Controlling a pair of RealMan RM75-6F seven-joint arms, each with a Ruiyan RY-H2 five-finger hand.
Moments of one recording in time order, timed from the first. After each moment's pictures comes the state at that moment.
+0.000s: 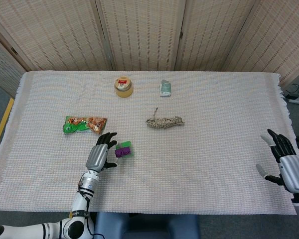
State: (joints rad) left arm -0.56 -1.77 -0.26 -1.56 1.07 1.18 0.19; right arm 0.13 -1.08 0.06 -1.50 -1.62 1.50 0.38
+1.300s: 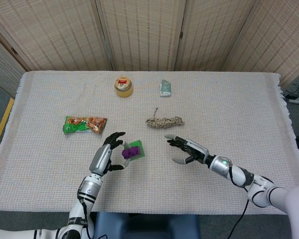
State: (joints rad) left arm -0.55 -1.70 -0.31 -1.87 1.02 1.22 0.18; right arm 0.82 -1.52 -0.12 -0.99 -1.86 1.06 1.96
